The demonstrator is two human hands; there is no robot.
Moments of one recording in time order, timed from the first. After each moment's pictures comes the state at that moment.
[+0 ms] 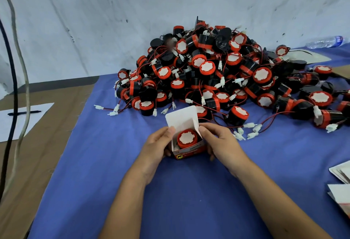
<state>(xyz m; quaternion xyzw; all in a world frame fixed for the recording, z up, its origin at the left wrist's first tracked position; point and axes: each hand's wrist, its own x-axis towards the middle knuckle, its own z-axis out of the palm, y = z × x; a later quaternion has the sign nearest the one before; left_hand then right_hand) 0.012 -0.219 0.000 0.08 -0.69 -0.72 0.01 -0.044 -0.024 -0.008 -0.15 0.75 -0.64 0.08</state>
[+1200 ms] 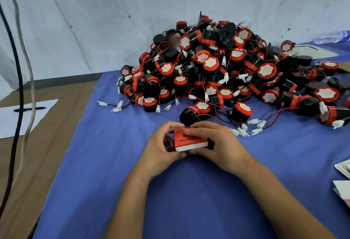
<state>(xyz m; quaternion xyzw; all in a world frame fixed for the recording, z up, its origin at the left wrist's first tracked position) 0.021 -0.230 -0.007 -0.04 -0.83 -0.56 0.06 -0.047 -0.019 -0.013 -0.41 0.82 -0.39 -0.07</state>
